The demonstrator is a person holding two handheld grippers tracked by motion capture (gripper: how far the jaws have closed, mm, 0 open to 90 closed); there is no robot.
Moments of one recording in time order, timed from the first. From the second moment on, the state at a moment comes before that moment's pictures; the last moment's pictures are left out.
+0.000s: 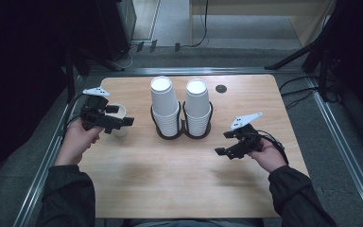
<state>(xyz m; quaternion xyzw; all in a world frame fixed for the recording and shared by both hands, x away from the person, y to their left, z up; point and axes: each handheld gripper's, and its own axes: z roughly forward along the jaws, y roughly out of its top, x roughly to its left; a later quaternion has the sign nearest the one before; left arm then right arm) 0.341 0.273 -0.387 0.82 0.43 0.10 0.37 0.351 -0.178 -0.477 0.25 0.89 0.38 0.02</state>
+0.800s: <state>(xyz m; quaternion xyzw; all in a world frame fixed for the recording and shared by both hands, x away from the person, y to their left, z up) 0.325 0.230 -0.428 0.84 0.39 0.11 0.36 0.359 -0.169 -0.474 0.23 0.89 0.39 0.03</state>
